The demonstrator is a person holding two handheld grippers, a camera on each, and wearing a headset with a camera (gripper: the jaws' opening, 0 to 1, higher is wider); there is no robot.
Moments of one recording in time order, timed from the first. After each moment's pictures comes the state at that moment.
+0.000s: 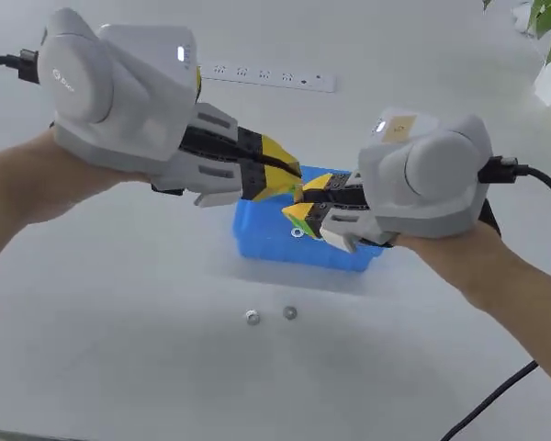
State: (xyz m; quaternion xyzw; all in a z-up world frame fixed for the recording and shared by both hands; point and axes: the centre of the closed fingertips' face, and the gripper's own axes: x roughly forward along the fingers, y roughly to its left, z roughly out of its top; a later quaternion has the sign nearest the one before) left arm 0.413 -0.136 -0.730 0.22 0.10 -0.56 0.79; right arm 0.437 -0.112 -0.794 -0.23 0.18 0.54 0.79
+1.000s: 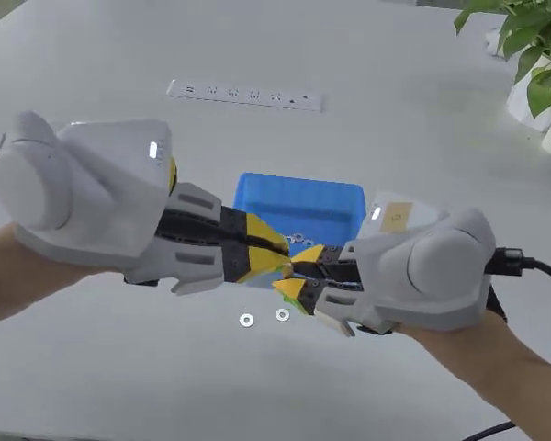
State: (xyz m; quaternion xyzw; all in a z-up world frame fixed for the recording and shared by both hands) left arm 0.347 -0.141 -0.749 0.20 0.12 -0.58 0.78; right arm 0.363 -0.122 -0.813 -0.22 0.20 0.55 0.78
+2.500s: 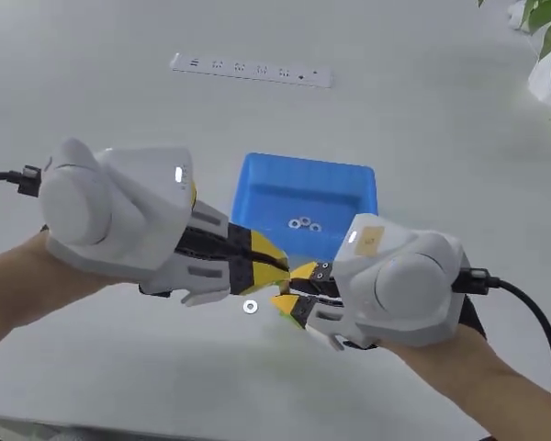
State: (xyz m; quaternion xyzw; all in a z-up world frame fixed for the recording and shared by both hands) left arm 0.350 -0.143 -0.791 0.19 0.17 -0.58 0.78; right arm 0.361 -0.120 -0.856 -0.23 0.24 0.55 0.77
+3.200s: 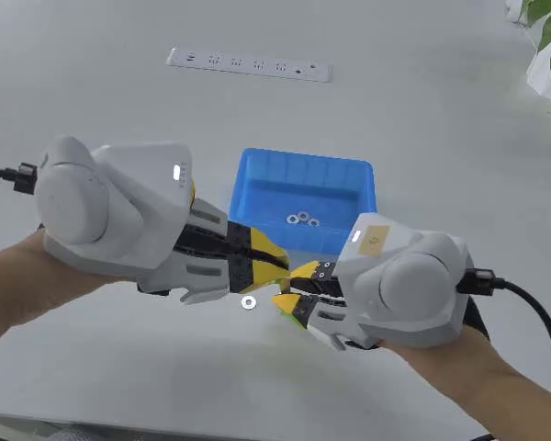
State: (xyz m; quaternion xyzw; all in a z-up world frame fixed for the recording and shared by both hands) left arm 0.348 -0.146 -0.790 0.20 0.16 -0.58 0.77; right arm 0.359 -0.123 -0.857 -0.22 0.25 0.55 0.77
